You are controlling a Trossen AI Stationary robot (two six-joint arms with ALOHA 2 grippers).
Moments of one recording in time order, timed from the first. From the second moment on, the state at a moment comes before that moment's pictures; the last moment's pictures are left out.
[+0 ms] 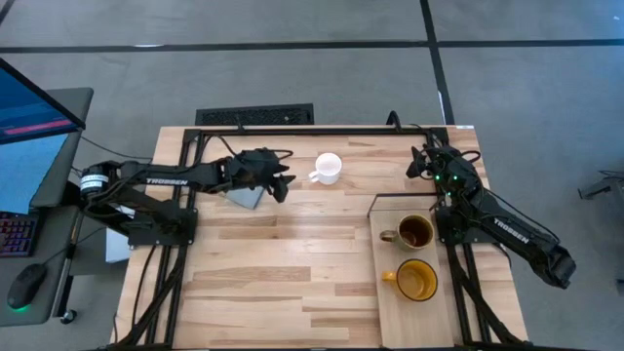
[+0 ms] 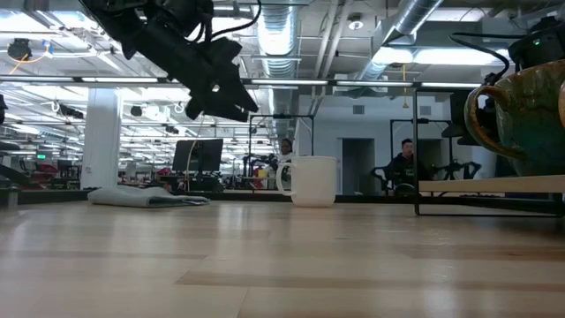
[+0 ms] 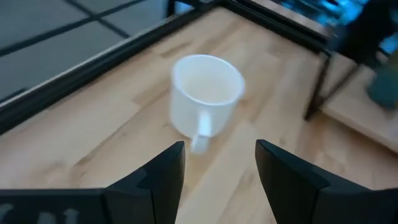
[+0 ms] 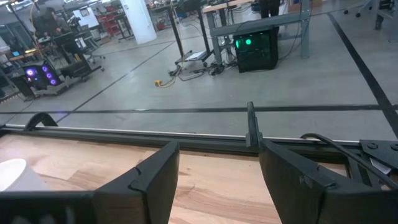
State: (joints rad) left arm 0.25 1.32 0.73 0.09 -0.15 -0.32; right arm -0.83 0.26 0.02 0.04 0.27 0.27
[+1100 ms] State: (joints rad) left arm 0.25 1.74 0.96 0.10 -0.25 -0.19; right arm -0.83 0.26 0.02 0.04 0.27 0.27
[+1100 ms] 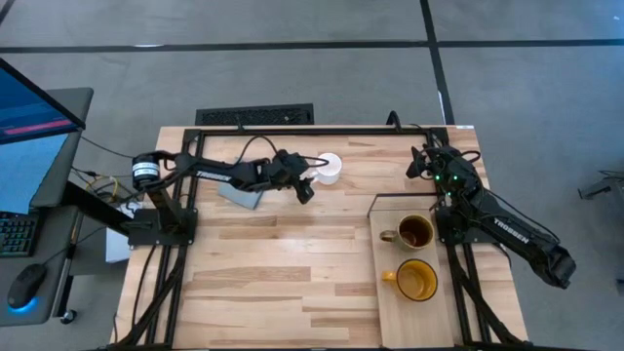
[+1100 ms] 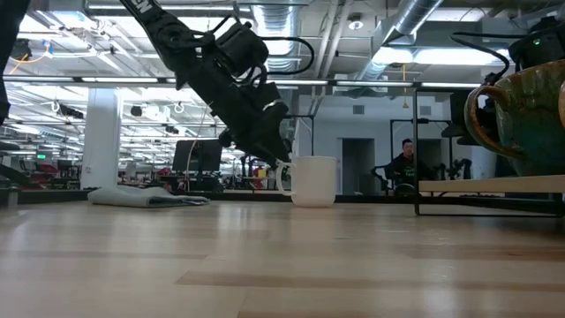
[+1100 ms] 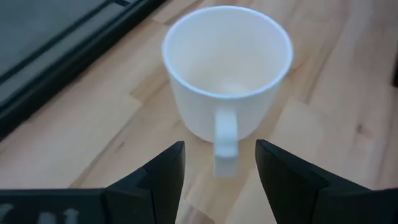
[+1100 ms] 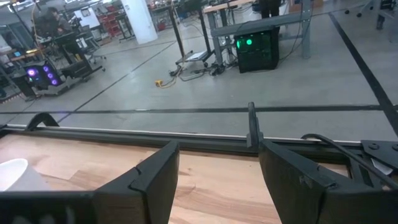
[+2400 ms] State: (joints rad) left arm 0.29 1.89 1.08 0.18 -0.08 -0.15; right arm -0.83 0.26 0.02 0.04 0.27 0.27
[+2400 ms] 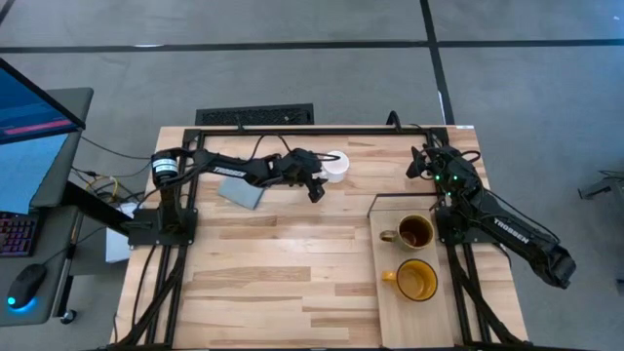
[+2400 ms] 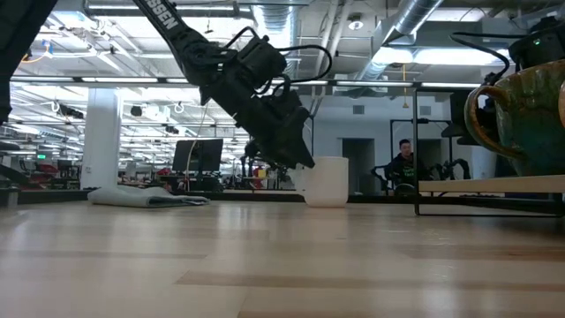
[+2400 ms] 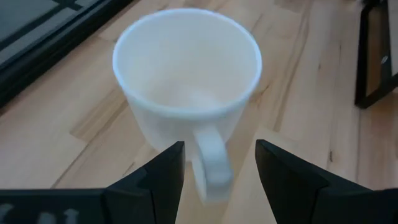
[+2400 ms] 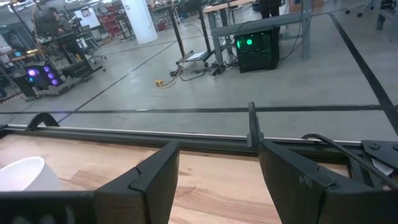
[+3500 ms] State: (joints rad) left arm 0.29 1.92 1.09 0.13 -0.07 -0.30; right arm -0.83 0.26 0.02 0.04 0.26 0.27
